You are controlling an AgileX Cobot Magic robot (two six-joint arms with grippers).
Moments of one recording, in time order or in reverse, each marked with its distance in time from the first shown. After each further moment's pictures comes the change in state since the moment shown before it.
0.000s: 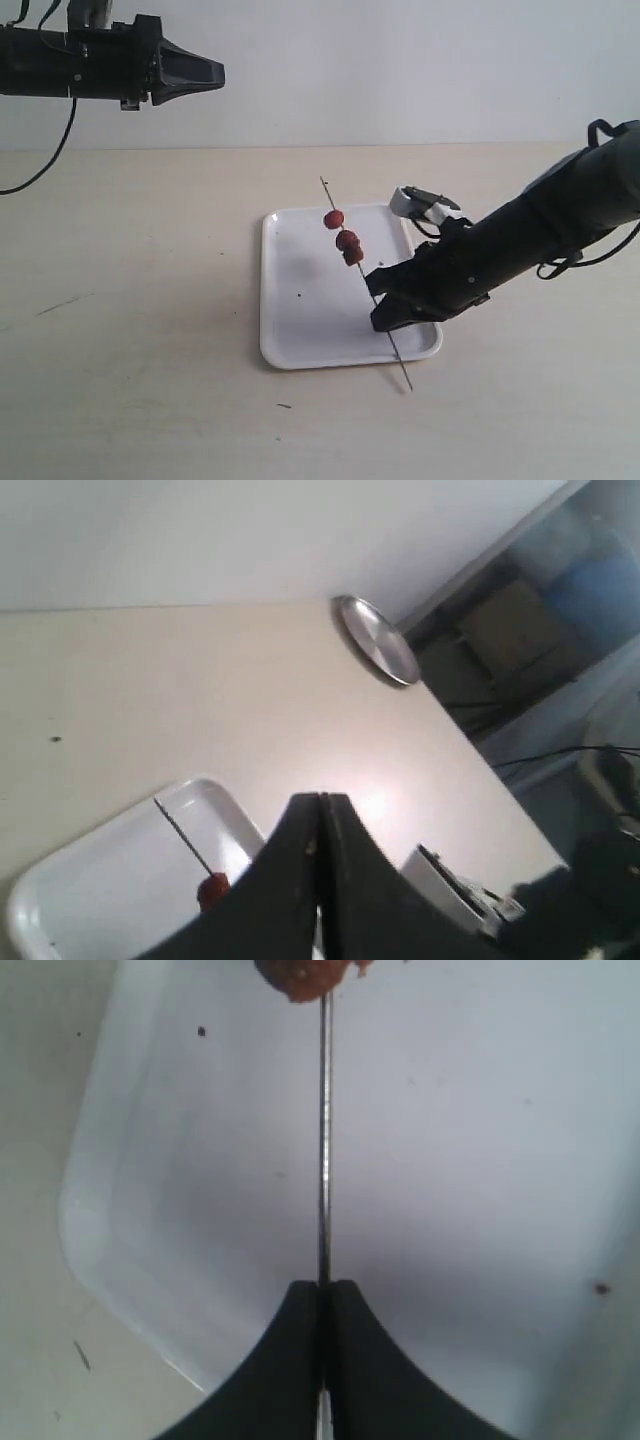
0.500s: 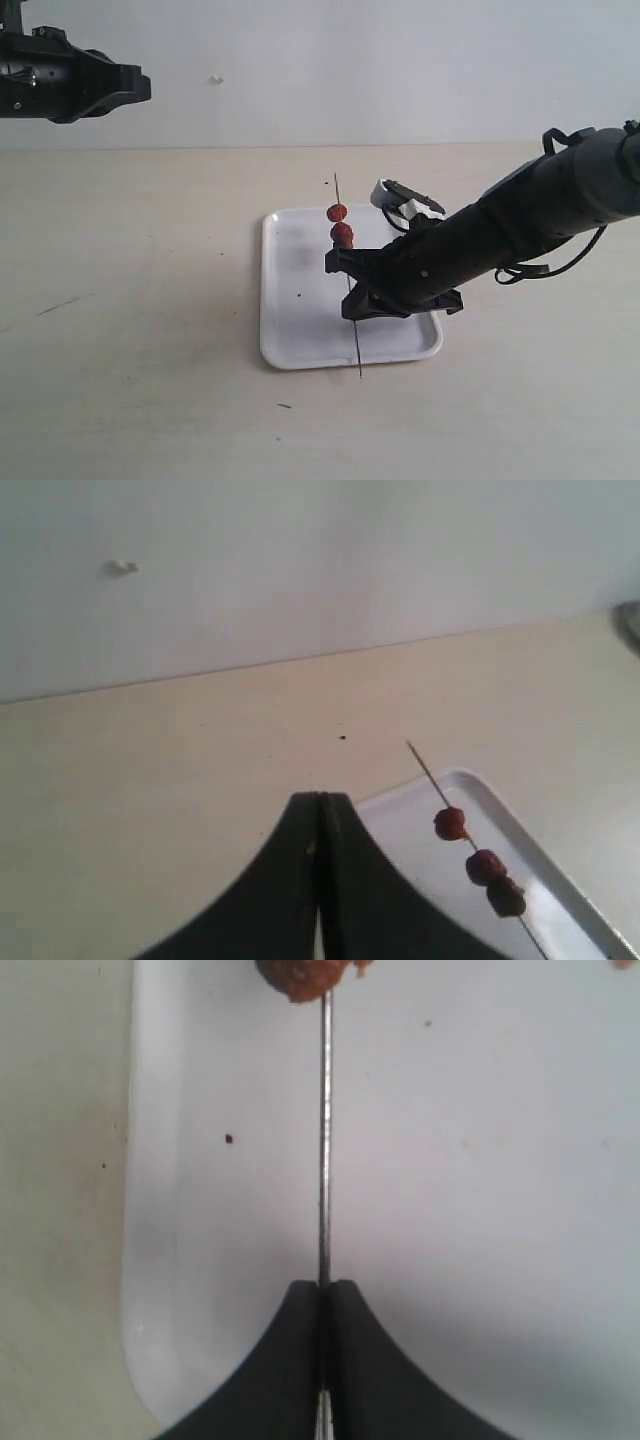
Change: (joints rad) left arm -0.053 -0.416 0.457 -0.067 -0.589 0.369; right arm 0.100 0.000 -0.010 0.136 -0.140 0.213
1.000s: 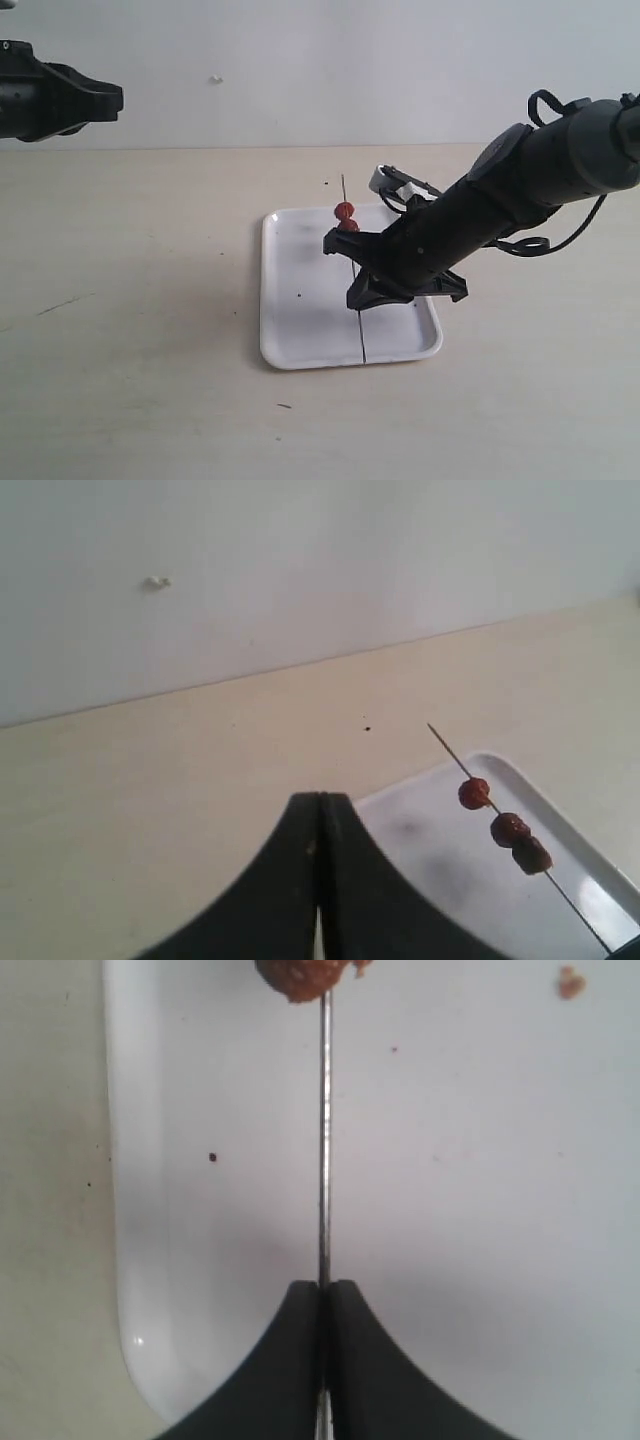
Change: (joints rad) left arm 0.000 -0.123 0.142 -0.143 -0.048 0.237; right arm 0.000 0.000 -0.104 -0.327 0.051 0.379
